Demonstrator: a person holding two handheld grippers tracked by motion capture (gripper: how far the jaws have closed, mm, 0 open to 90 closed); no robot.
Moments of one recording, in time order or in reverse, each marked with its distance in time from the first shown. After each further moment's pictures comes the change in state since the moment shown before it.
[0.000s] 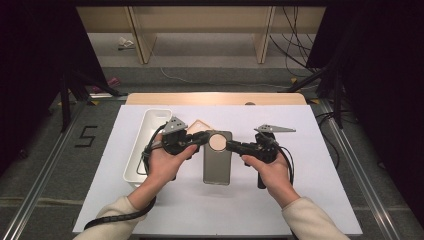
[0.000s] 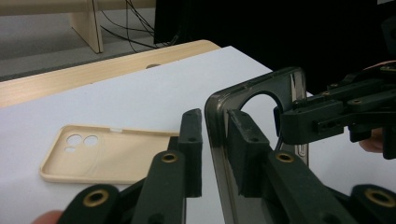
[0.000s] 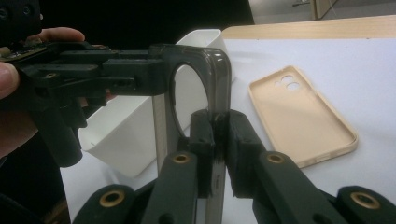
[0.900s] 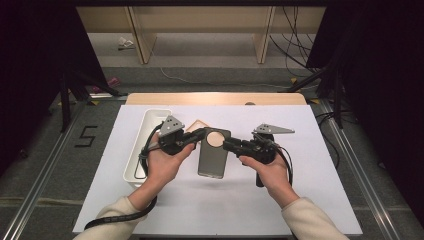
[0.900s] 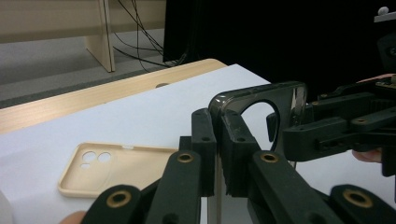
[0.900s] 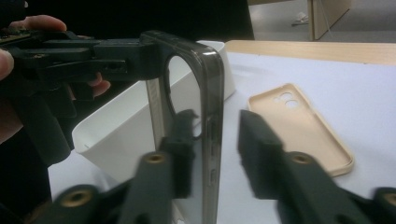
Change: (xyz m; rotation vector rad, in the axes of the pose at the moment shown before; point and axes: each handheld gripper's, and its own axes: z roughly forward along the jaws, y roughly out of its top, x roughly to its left) left arm -0.003 0.005 -0.011 -0.074 0.038 0.032; right arm 0.004 0.001 0.002 -0.047 -0.011 -0.082
